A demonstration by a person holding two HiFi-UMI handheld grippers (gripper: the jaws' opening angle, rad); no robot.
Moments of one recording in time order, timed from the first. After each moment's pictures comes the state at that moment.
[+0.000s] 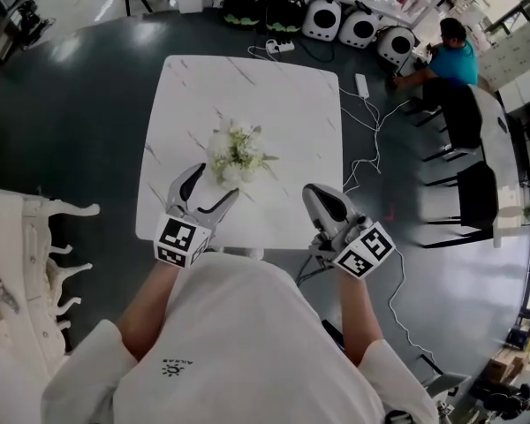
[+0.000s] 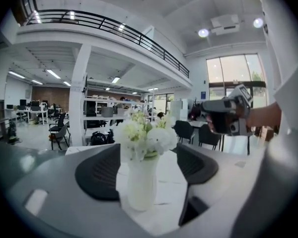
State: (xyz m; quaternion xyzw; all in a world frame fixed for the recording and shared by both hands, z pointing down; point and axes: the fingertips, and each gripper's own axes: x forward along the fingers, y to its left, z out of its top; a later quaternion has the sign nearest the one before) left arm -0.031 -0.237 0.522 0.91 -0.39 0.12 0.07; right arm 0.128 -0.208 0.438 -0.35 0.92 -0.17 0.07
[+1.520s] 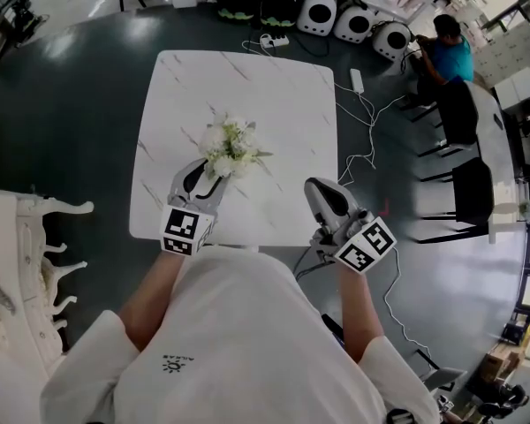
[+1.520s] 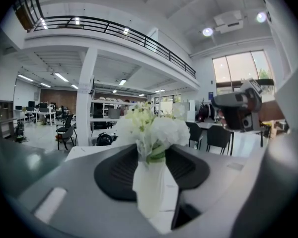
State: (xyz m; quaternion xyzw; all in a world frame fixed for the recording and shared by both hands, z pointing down) left arm -0.025 -0.261 0.541 0.89 -0.43 0.11 0.07; right arm 0.142 -0.215 0.442 -0.37 0.91 -0.17 0.06
